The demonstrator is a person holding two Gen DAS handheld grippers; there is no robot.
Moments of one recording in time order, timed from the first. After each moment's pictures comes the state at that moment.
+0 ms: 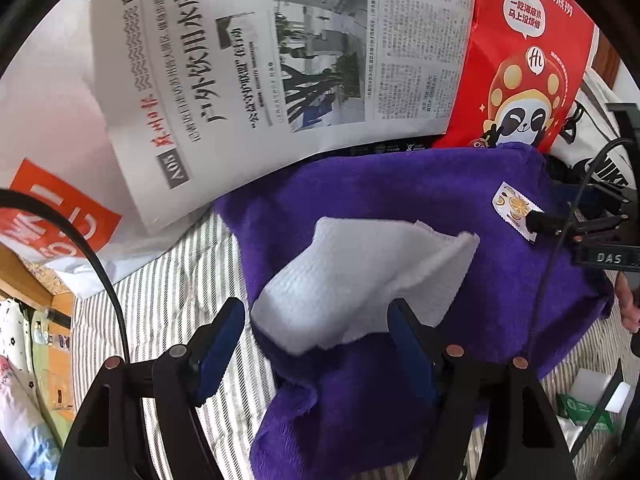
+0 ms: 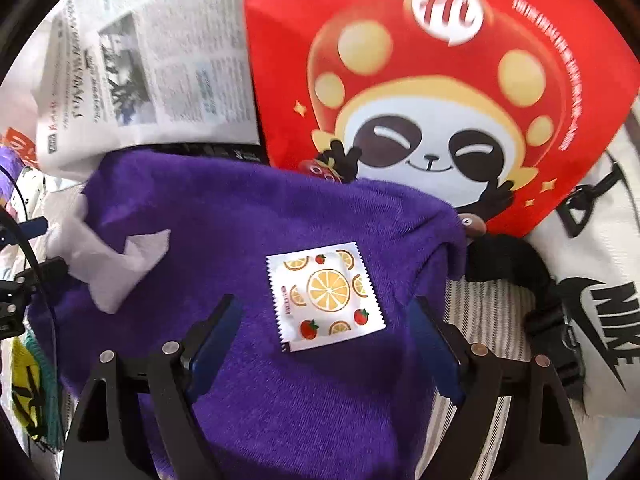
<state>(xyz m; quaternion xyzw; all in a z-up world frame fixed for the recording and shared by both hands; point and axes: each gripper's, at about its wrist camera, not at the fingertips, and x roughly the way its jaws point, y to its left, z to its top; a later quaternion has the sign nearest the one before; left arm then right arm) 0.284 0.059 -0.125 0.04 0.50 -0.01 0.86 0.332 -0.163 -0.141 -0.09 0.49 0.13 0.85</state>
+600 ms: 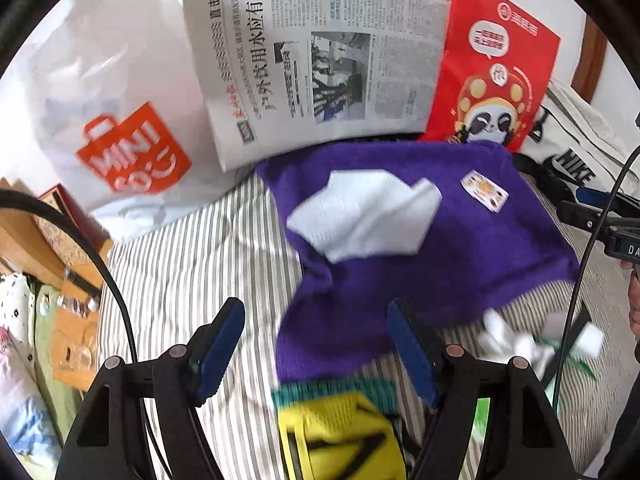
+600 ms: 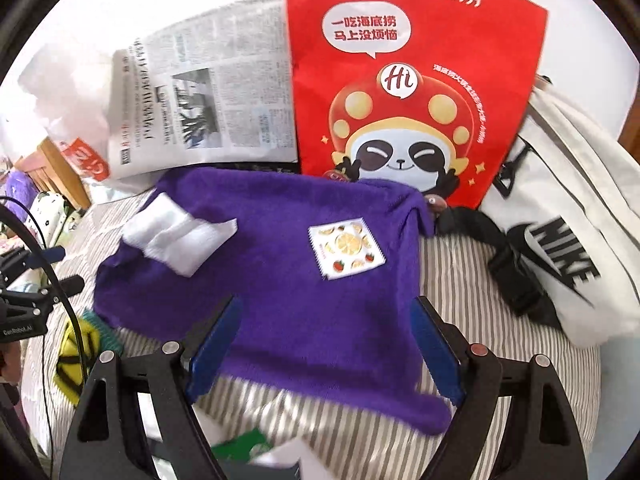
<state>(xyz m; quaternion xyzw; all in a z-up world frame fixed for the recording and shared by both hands) 0.200 0.085 -0.082 0.02 0.48 0.00 0.87 0.234 -0.177 -0.078 -0.05 0.45 0.13 0.88</state>
